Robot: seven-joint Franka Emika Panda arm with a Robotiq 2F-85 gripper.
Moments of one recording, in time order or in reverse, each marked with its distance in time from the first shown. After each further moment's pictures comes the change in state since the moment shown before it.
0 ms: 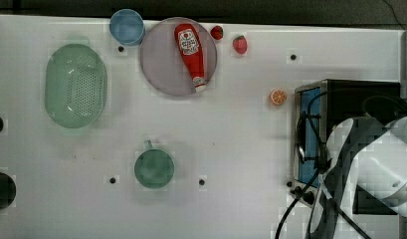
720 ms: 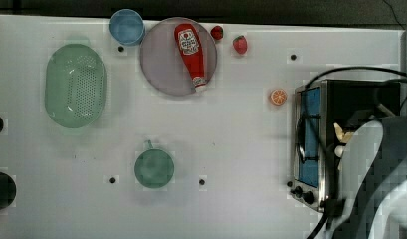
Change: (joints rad) arm 0.005 -0.224 0.121 0.170 -0.035 -0.367 -0.018
